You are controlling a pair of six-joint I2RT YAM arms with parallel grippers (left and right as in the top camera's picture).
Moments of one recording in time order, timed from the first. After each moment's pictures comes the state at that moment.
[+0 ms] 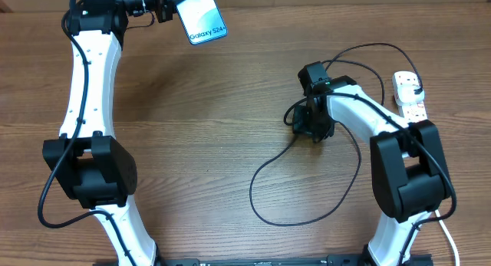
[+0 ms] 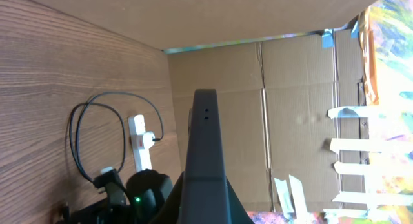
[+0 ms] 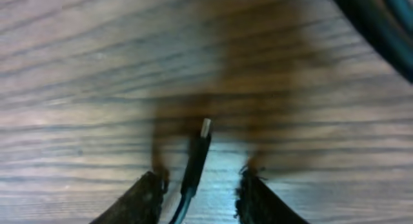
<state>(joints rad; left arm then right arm) 0.05 2.09 2.08 -0.38 1.23 -1.02 0.31 1.99 1.30 -0.81 -0.09 0.48</state>
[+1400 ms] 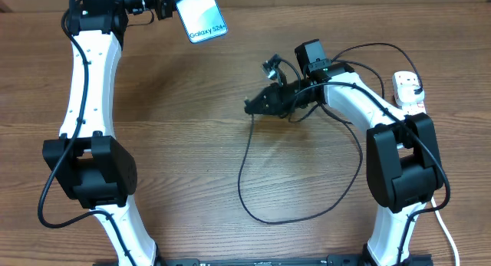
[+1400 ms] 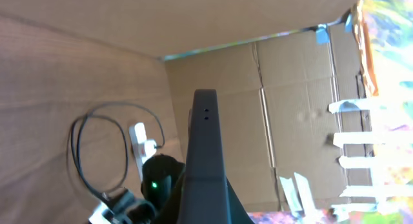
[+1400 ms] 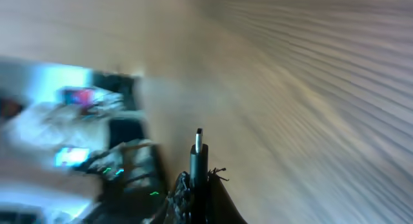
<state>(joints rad) 0.05 2.09 2.08 -0.30 1.23 -1.01 0.31 2.06 1.46 -0.58 -1.15 0.09</state>
